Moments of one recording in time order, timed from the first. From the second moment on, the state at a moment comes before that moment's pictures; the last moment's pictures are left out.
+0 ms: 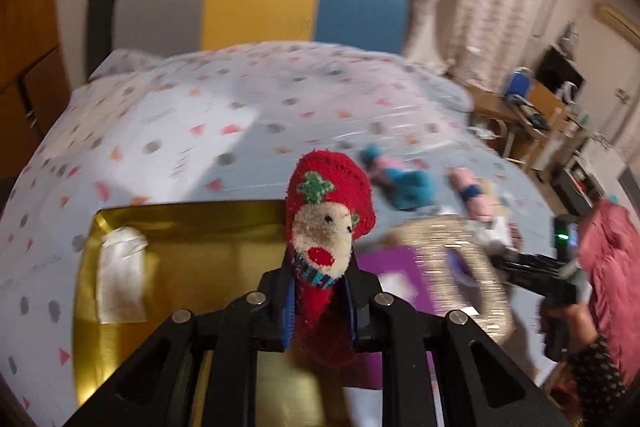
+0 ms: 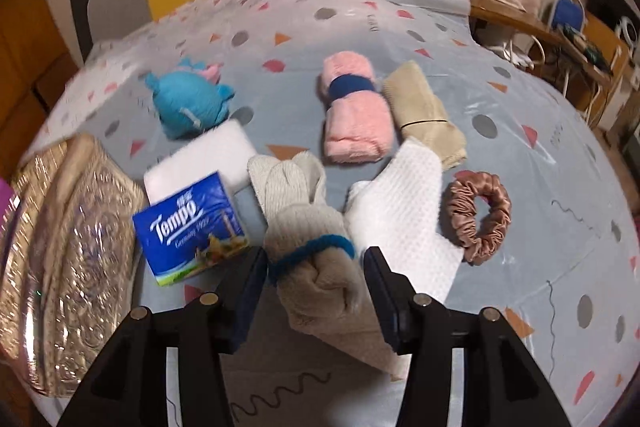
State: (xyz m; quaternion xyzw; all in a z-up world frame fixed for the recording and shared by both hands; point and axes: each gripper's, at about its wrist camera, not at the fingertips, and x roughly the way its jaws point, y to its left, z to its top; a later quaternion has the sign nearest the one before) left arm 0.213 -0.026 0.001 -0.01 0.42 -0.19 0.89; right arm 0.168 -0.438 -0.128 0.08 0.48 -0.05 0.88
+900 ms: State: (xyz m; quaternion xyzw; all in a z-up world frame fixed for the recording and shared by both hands) left arm 0.288 0.075 -0.087 -0.03 0.46 -0.04 0.89; right arm 0.078 -0.410 -0.029 0.19 0.34 -0.05 0.92
